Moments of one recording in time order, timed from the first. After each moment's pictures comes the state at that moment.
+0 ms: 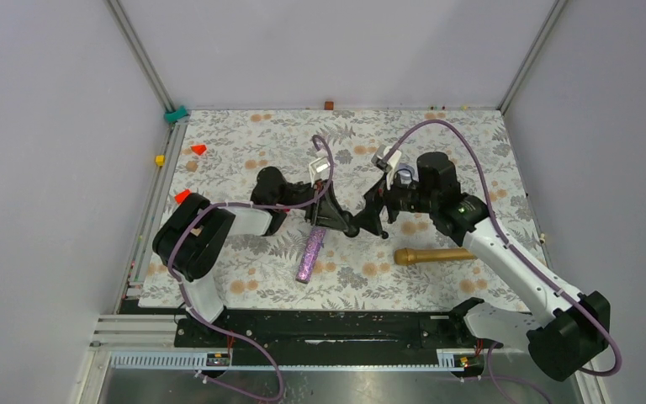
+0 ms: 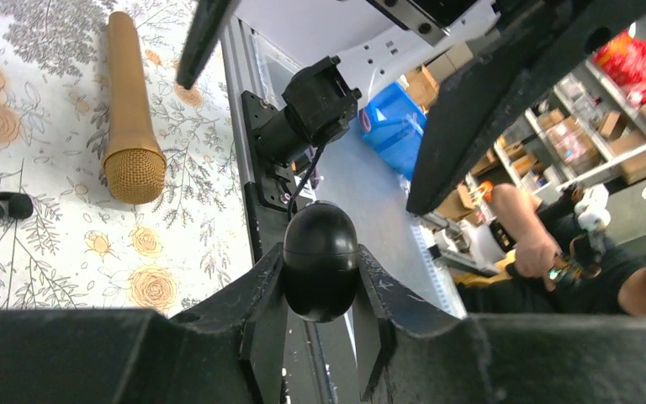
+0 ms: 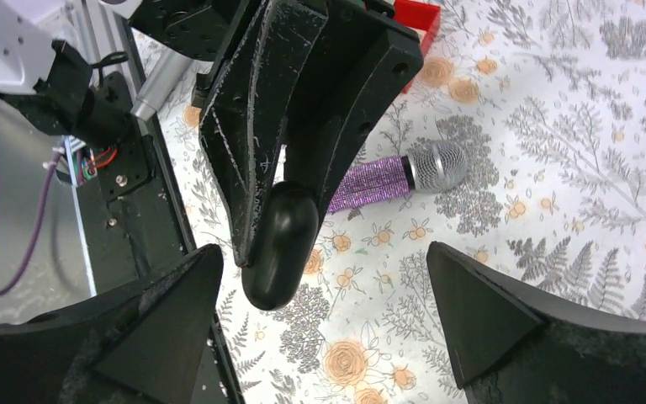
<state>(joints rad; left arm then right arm) -0.55 1.78 0.78 1.34 1.34 -1.09 0.54 1.11 0.94 -0.30 -0.65 -0.08</state>
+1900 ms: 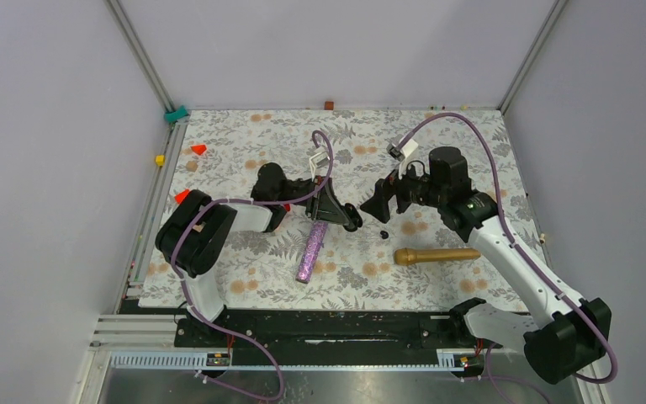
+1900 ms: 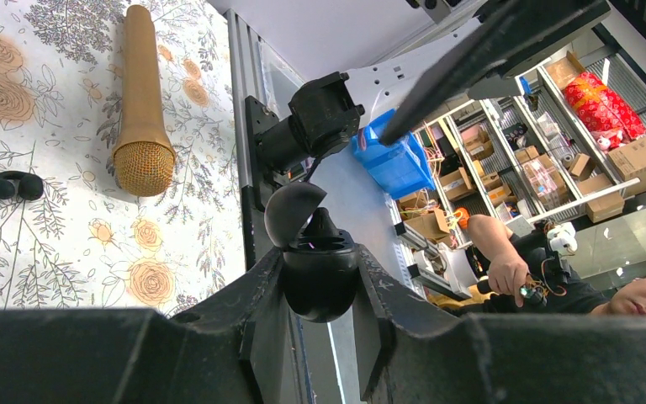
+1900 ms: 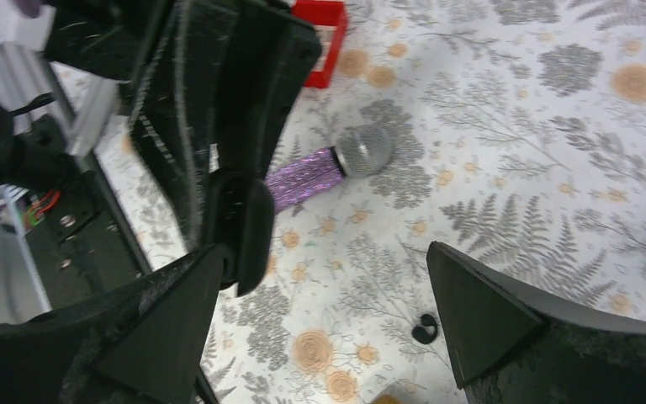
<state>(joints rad) -0.52 1.82 0.83 1.23 1.31 -1.15 0.43 1.11 0.96 -0.34 -0.52 -0.03</state>
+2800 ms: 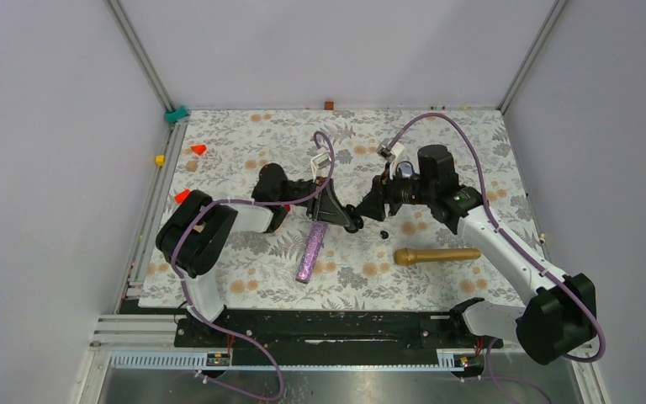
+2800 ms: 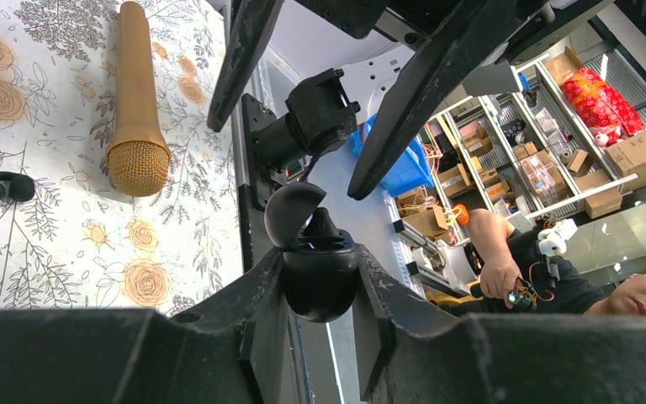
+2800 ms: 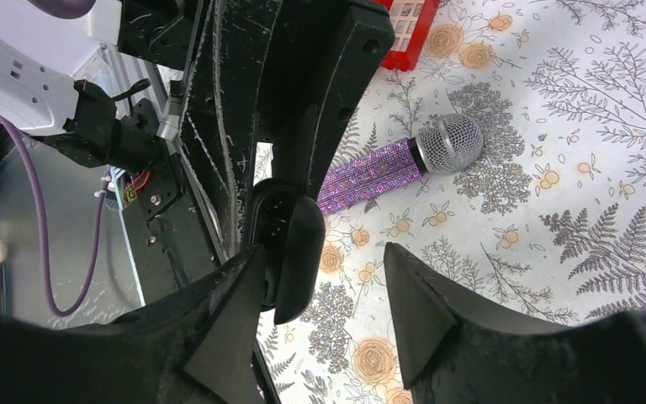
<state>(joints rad) -0.53 1.82 0.83 1.23 1.31 -1.15 0.43 1.22 0.95 -0.27 -0.75 0.07</state>
